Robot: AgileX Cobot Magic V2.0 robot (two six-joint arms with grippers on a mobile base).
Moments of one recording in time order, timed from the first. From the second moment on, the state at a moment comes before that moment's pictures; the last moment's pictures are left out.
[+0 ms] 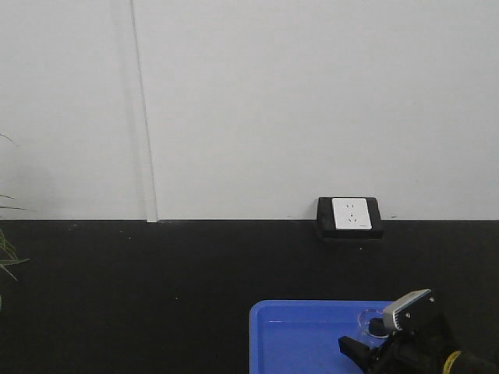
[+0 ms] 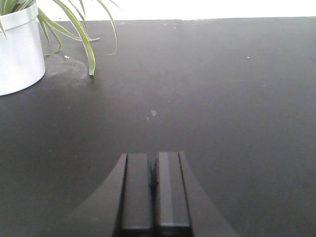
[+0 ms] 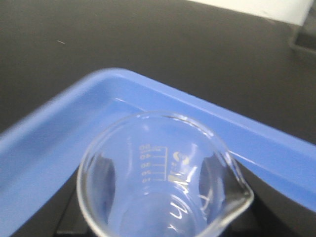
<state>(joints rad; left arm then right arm) 0.05 -0.02 0.03 -0.04 0.36 0.02 0.03 1.76 -0.68 -0.83 -0.70 0.49</state>
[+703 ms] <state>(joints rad) 0.05 -0.02 0.03 -0.04 0.36 0.02 0.54 1.30 -0.84 -0.92 -0.22 0.79</state>
